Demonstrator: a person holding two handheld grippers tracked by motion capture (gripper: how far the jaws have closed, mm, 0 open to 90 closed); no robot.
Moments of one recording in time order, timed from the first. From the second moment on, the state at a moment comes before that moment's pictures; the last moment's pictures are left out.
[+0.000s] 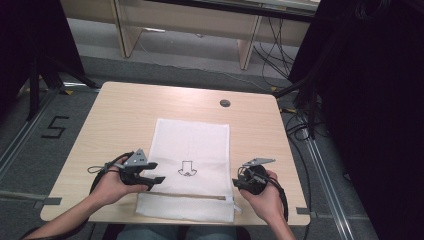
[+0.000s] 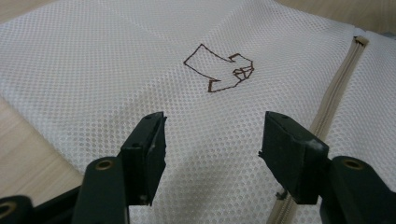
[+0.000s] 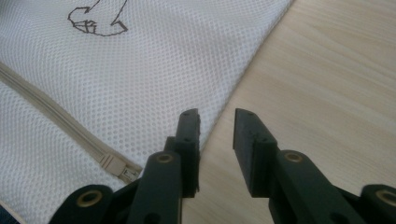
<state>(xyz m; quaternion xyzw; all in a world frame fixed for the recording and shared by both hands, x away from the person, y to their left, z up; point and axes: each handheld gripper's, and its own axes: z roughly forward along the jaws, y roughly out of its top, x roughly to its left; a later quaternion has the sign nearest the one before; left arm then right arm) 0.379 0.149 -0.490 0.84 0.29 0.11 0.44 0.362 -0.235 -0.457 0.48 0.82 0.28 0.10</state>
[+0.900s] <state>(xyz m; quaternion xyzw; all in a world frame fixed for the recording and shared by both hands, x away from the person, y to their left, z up) 0.379 0.101 -0.466 0.86 0.22 0.08 0.46 0.343 -0.224 -0.463 0.44 0.86 0.23 0.07</state>
